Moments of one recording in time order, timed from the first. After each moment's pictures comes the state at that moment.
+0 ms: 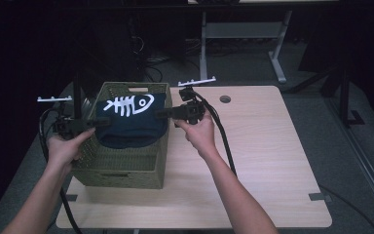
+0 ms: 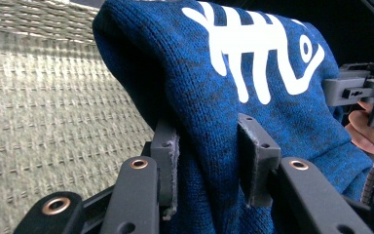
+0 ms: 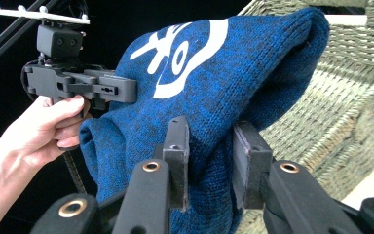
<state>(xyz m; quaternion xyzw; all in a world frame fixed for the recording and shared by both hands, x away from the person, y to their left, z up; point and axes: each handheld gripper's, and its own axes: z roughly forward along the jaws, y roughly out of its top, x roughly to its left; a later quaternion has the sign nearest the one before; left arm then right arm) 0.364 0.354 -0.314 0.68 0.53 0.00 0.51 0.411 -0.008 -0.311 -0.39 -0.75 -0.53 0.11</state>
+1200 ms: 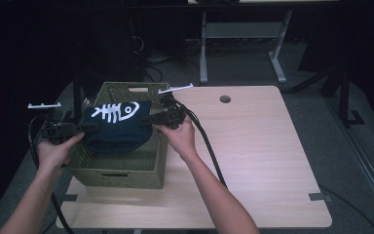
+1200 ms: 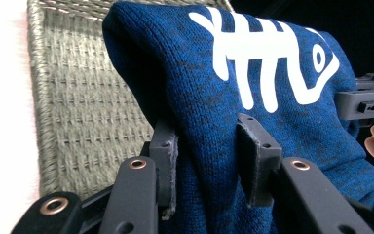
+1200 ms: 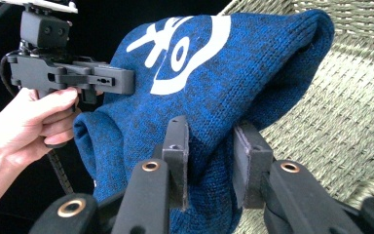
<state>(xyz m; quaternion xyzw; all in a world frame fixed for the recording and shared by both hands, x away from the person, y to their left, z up) 0.364 0.391 -0.337 0.67 0.57 0.02 0.48 0.421 0.044 -0.341 -0.39 -0.76 -0.51 0.12</state>
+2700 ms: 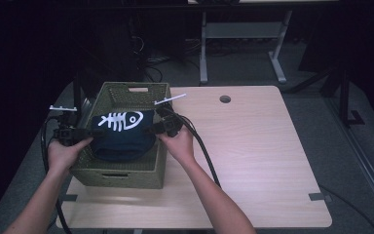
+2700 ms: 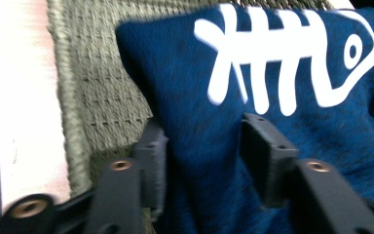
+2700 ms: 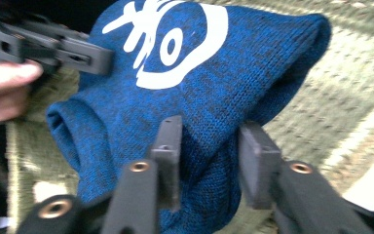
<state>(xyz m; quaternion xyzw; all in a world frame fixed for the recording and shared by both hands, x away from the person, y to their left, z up) 0.383 0.380 -0.363 0.71 0.58 0.06 0.39 0.418 0.055 -0.370 -0.41 -0.80 -0.44 0.05</state>
